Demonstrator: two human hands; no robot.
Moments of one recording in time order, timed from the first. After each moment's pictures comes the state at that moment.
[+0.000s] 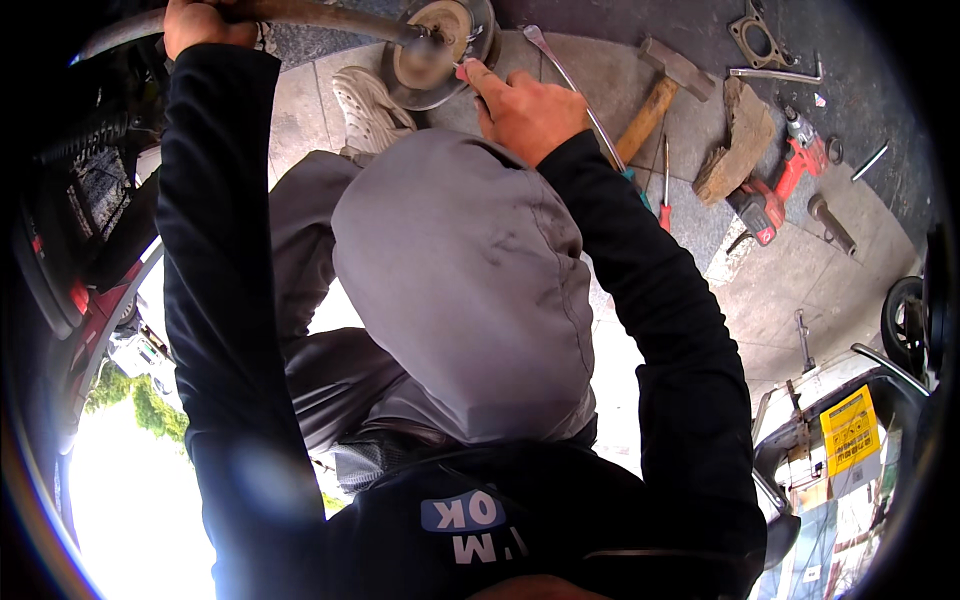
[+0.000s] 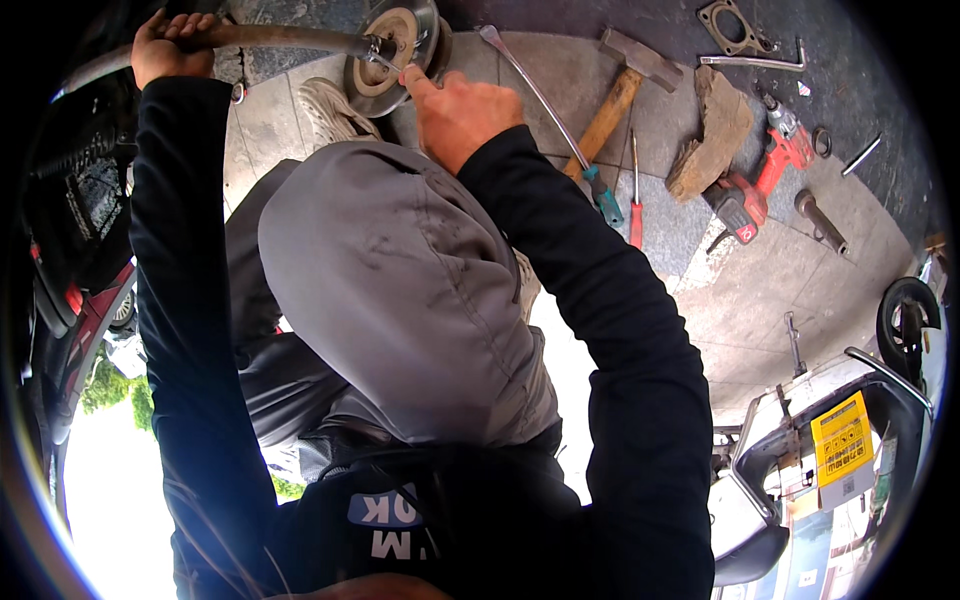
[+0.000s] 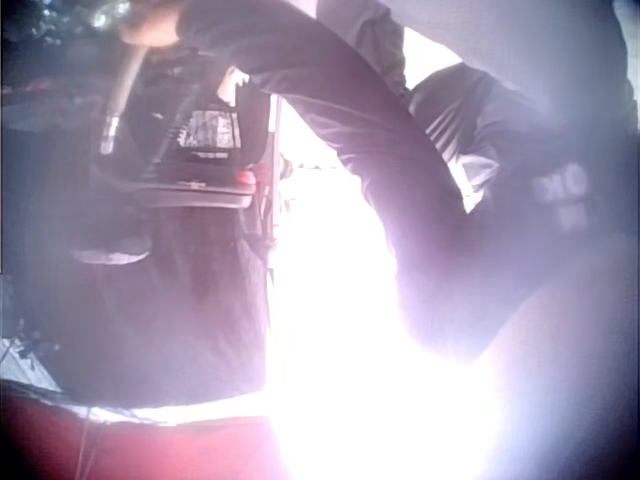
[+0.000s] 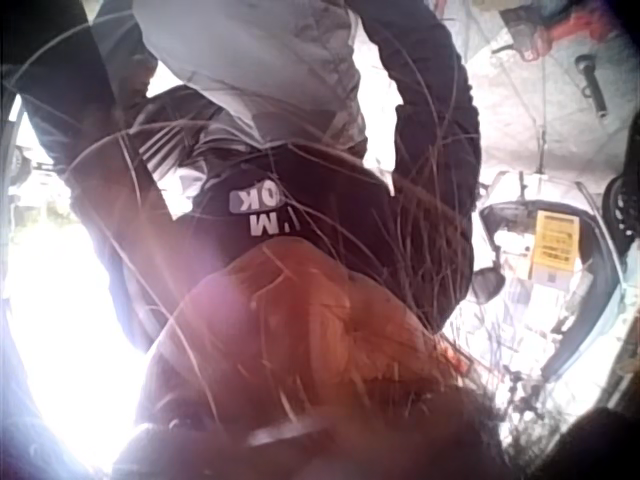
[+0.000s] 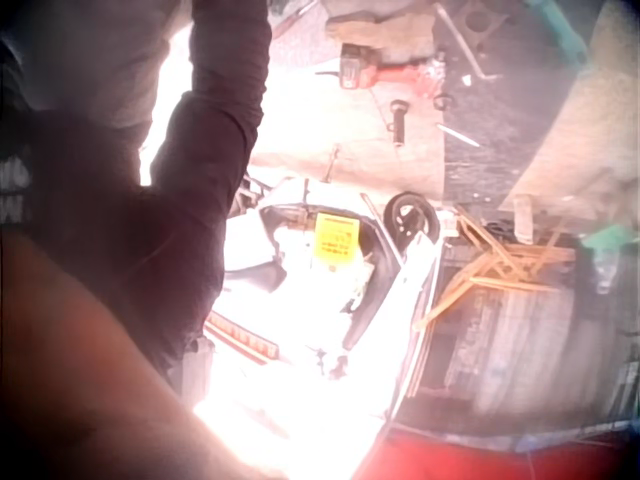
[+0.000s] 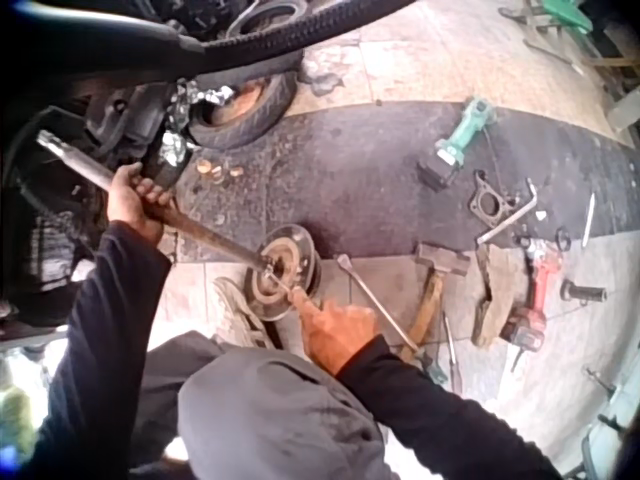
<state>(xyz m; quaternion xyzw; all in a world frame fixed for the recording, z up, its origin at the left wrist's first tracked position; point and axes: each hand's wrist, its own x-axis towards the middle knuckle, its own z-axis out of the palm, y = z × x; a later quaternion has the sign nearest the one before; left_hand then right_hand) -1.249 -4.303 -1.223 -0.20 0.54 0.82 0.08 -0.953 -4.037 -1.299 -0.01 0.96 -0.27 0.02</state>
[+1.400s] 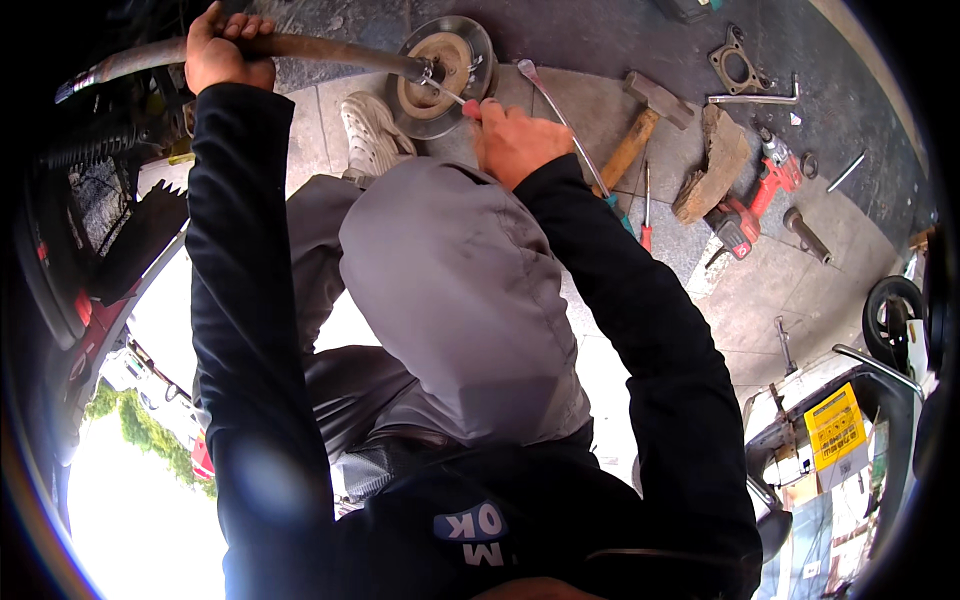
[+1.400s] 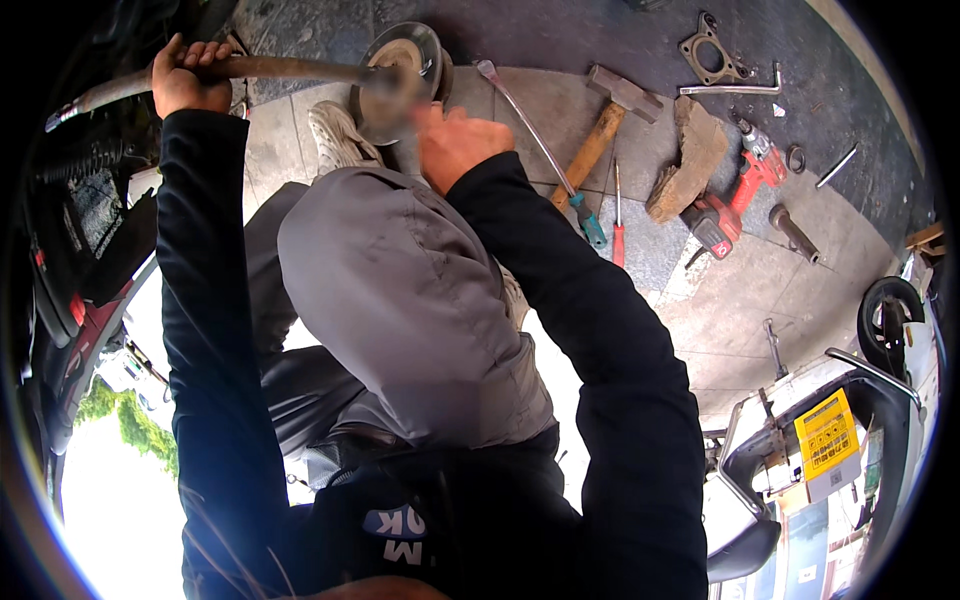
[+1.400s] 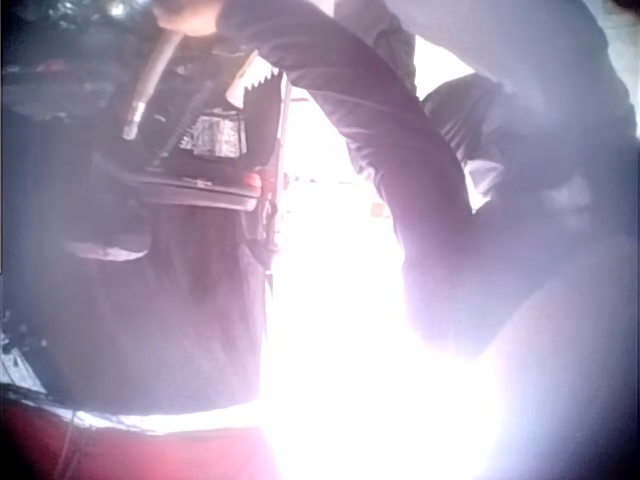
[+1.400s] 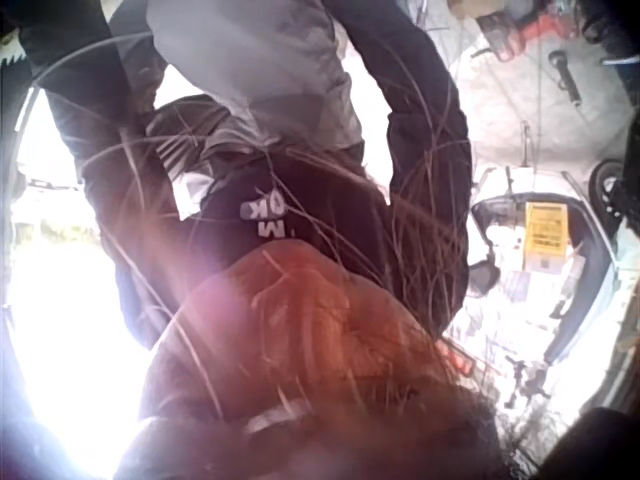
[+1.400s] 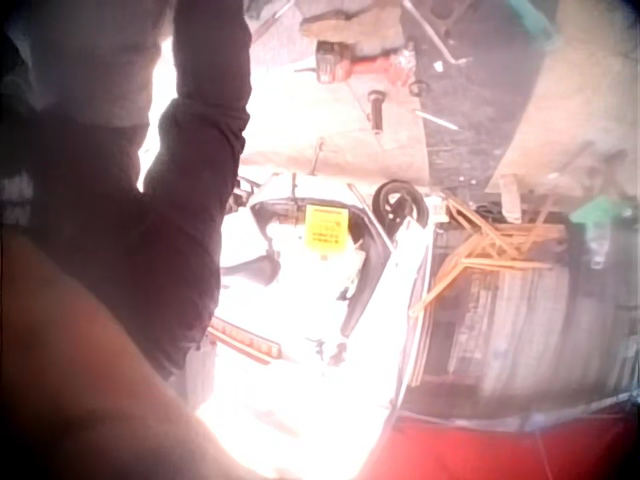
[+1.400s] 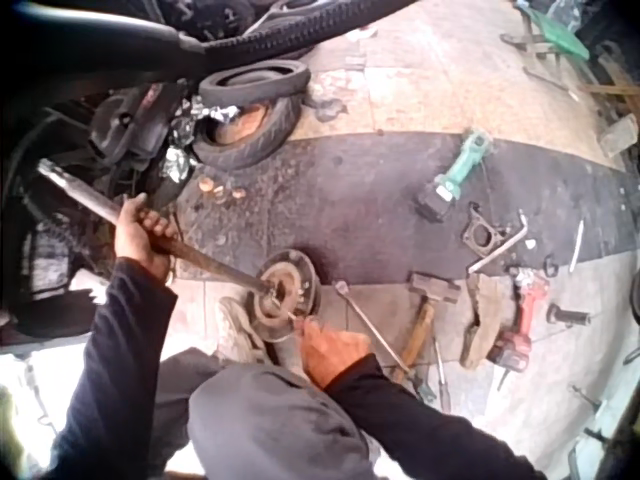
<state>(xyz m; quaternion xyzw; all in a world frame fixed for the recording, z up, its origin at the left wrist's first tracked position) -1.234 -4.314 -1.235 -0.20 0.54 0.82 0.06 -0.966 -4.046 -1.297 0.02 0.97 -0.25 0.06</state>
